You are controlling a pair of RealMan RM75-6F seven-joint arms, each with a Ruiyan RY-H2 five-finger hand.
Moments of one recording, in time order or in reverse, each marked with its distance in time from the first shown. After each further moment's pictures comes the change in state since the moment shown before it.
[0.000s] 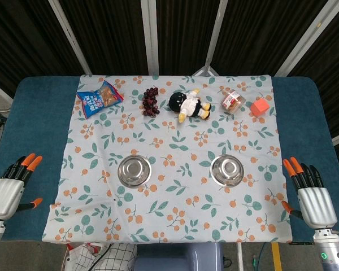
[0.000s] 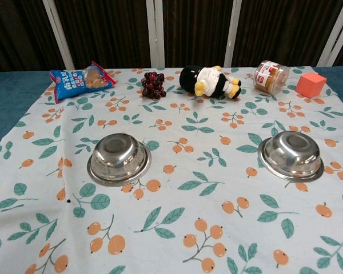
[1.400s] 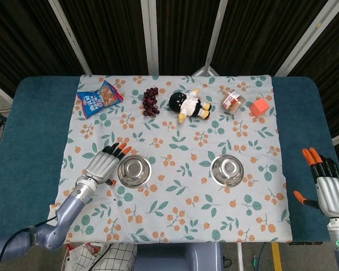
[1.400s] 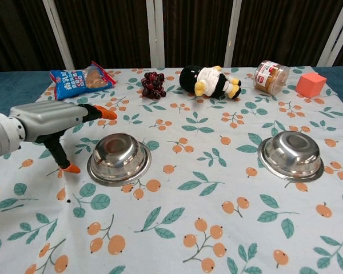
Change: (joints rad) left arm -0.506 -0.393 -0.187 0.049 -0.436 -0.570 0.521; right arm 0.034 0.049 0.063 0.049 0.125 -0.080 0.198
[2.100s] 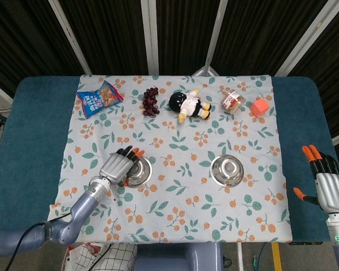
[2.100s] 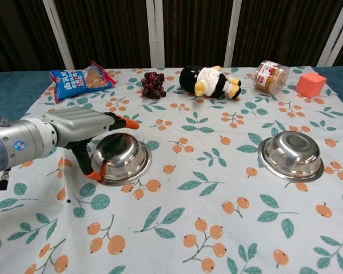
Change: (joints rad) left arm -0.107 -0.067 0.025 0.023 -0.121 -0.018 0.087; right arm 0.021 0.000 0.015 0.004 0.031 -0.036 0.003
